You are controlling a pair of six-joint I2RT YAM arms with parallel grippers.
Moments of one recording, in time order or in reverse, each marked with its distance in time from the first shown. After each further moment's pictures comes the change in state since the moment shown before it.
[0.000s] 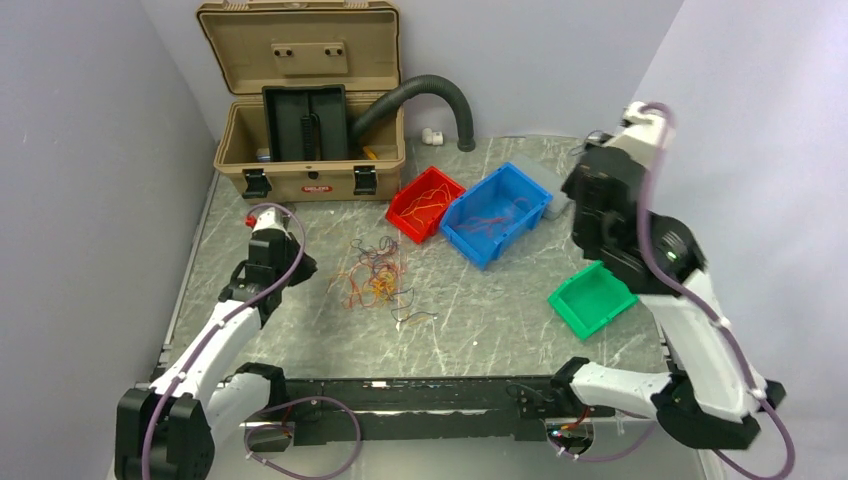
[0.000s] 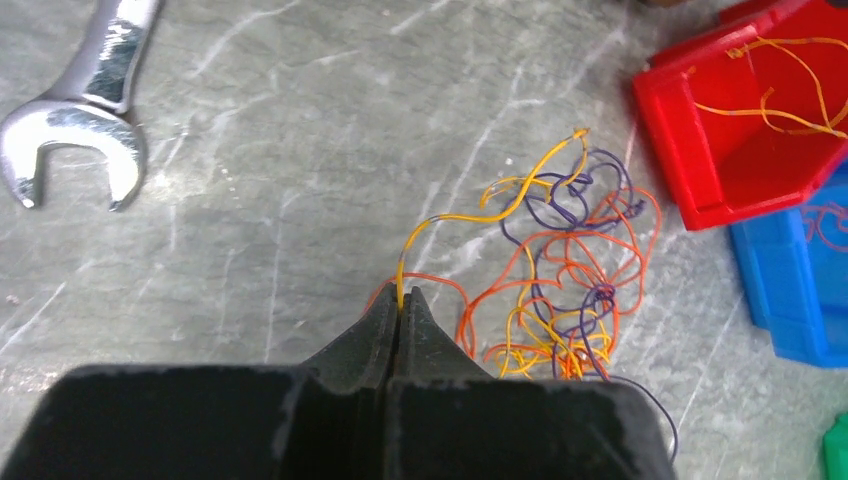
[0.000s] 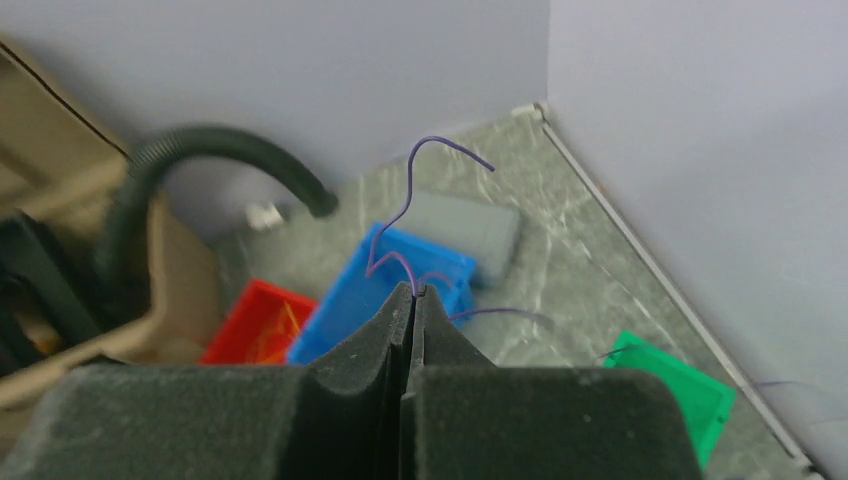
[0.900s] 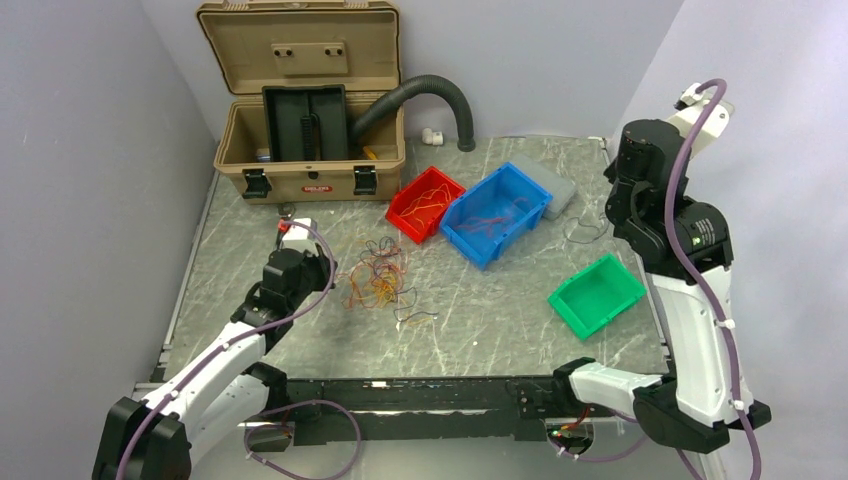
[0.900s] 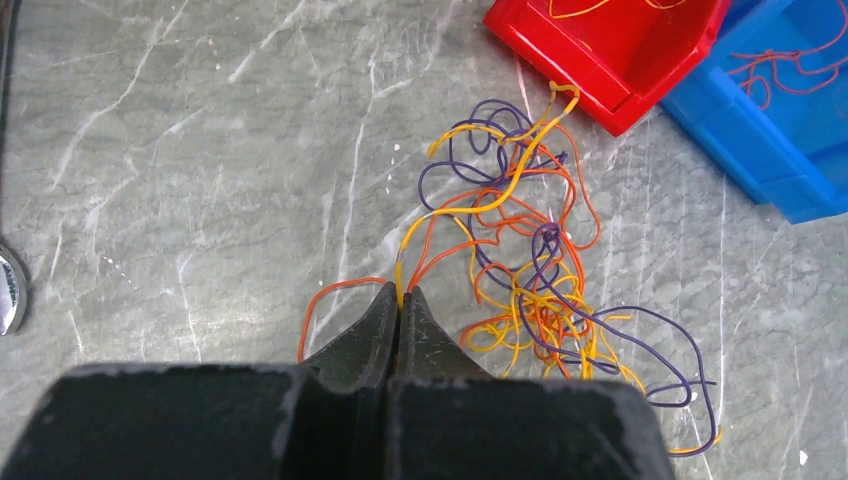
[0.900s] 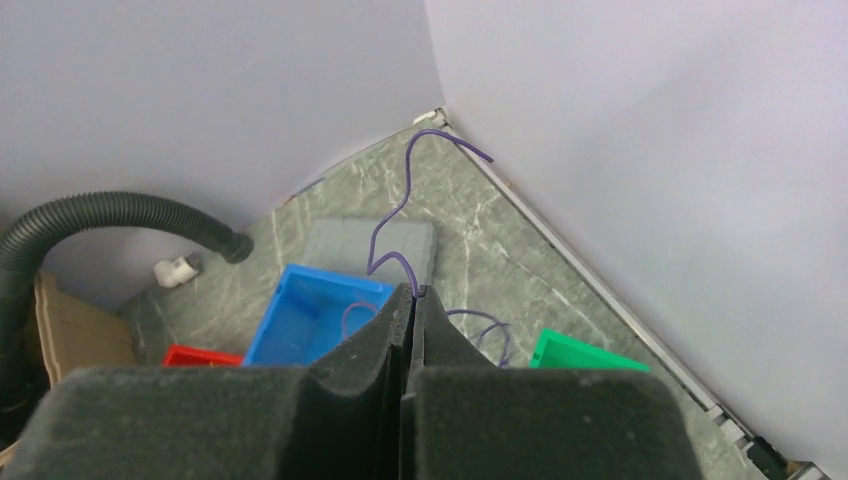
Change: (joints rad) left arm -0.219 -0.107 -0.159 0.274 -0.005 0.243; right arm -0.325 0.112 0.152 -0.168 -0.143 0.024
